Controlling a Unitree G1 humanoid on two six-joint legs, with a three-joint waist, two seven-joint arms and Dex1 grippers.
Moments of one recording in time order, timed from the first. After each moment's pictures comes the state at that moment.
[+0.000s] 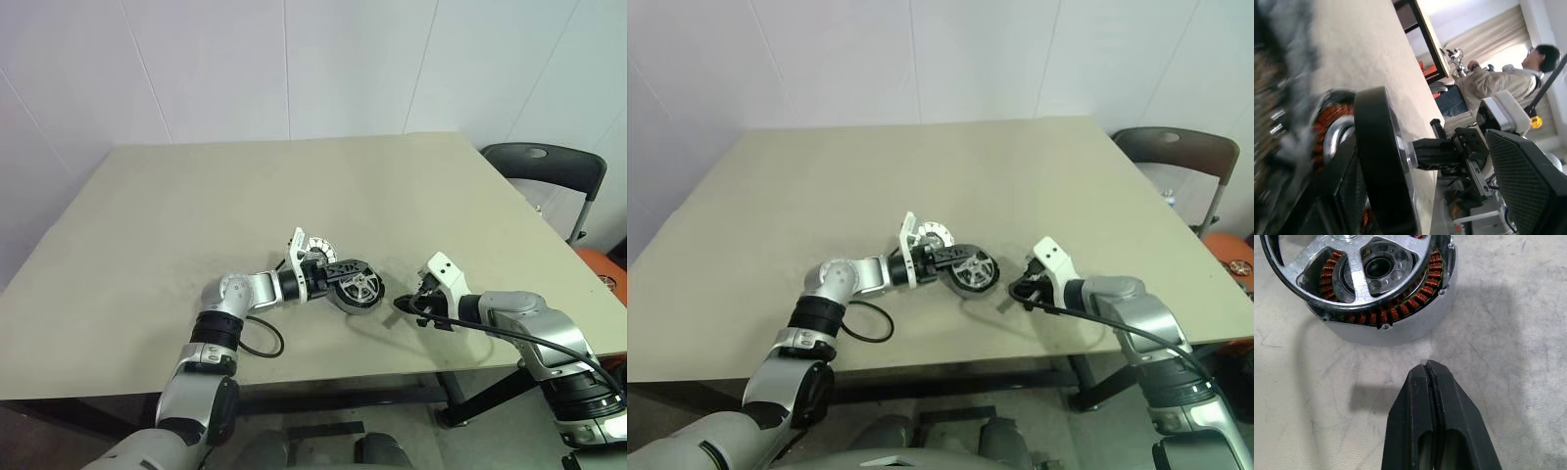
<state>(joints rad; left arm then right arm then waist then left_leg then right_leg) -0.68 0.03 0.08 0.53 -0.71 1.01 -0.72 -0.27 -0.71 0.09 -0.07 0.33 0.80 0.84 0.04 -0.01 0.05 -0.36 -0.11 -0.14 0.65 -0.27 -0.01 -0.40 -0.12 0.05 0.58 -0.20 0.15</state>
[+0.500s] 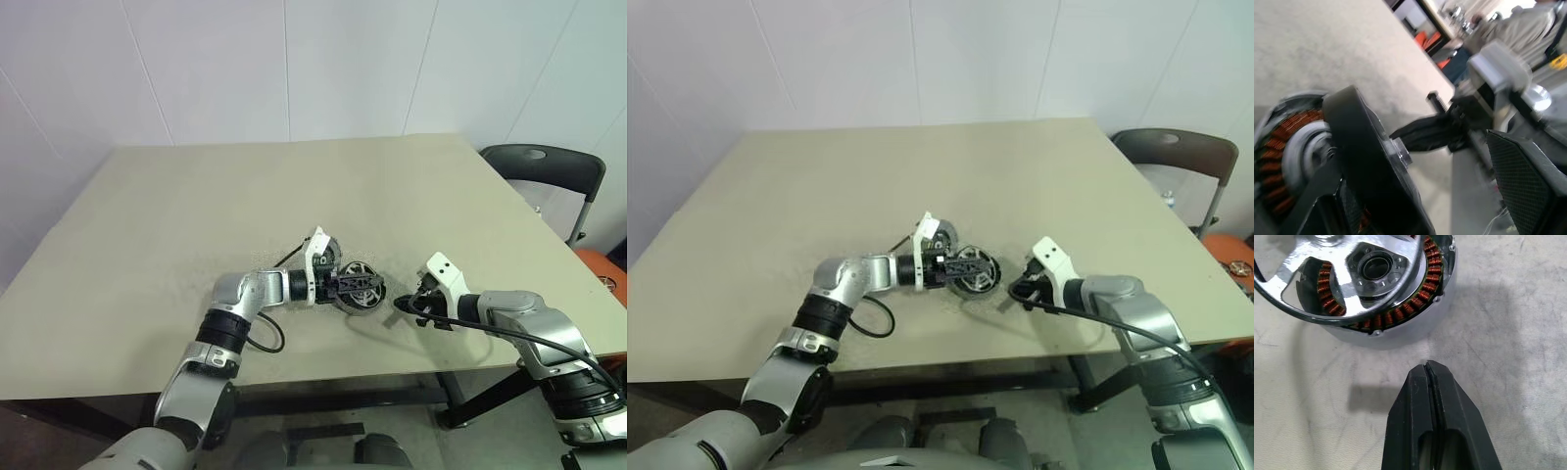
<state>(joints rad) -0.66 0.07 -0.11 0.43 -0.55 0.92 -0.85 -0.27 -0.71 0.10 -0.05 0.31 0.79 0.84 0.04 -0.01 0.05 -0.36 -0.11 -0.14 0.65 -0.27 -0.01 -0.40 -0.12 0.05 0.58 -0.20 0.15</state>
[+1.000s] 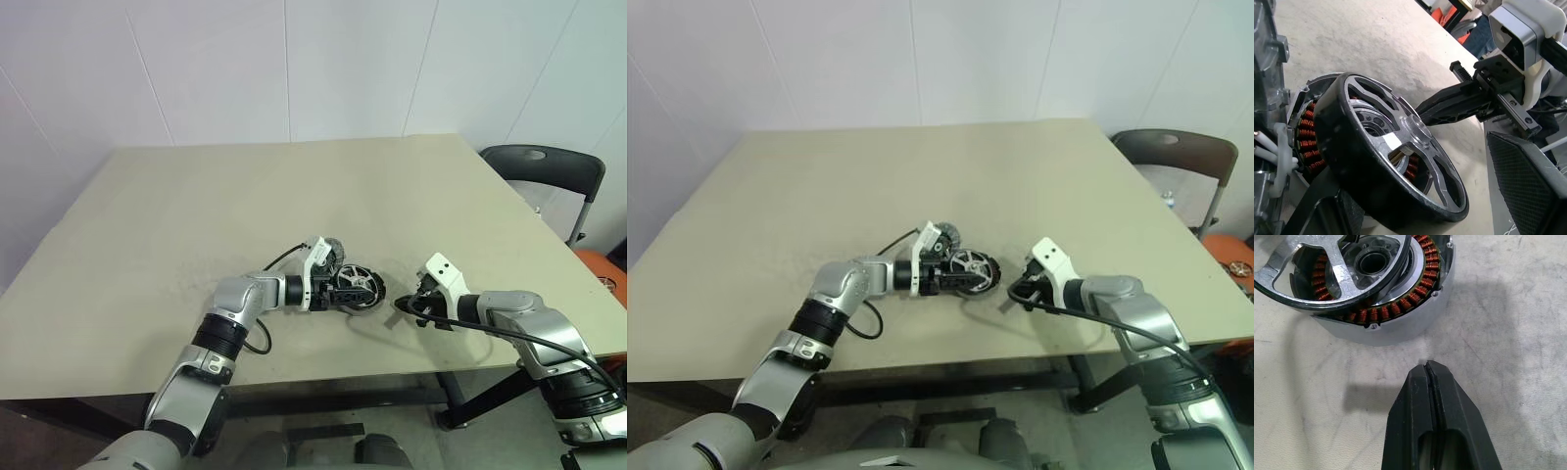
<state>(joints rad) -0.64 0.12 -0.21 0.42 -0.43 0.79 -0.93 -0.28 -0.71 0.11 -0.05 0.29 0.79 0.84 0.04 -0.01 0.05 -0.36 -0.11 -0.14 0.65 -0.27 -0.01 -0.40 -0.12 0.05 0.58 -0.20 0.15</state>
